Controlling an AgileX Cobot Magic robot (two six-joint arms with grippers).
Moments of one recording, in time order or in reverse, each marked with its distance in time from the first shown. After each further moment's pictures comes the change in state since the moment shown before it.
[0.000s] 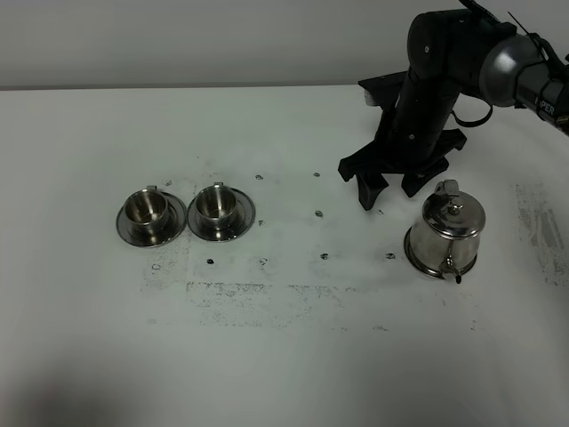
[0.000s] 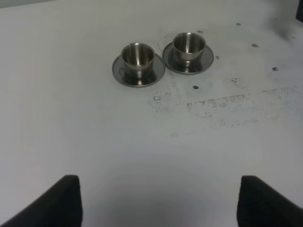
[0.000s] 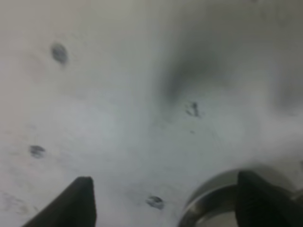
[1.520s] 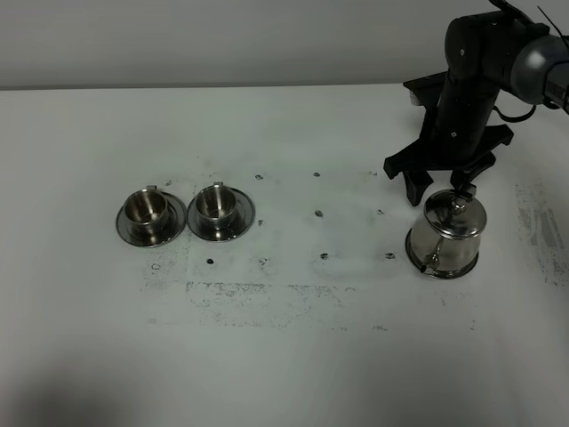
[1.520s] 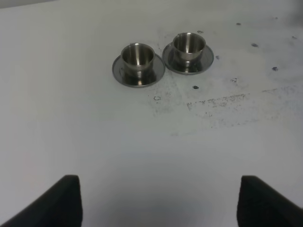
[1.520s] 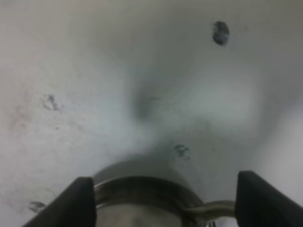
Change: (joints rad) left arm 0.000 0.000 0.000 0.000 0.000 0.003; right arm -0.100 0.021 0.006 -0.112 0.000 0.012
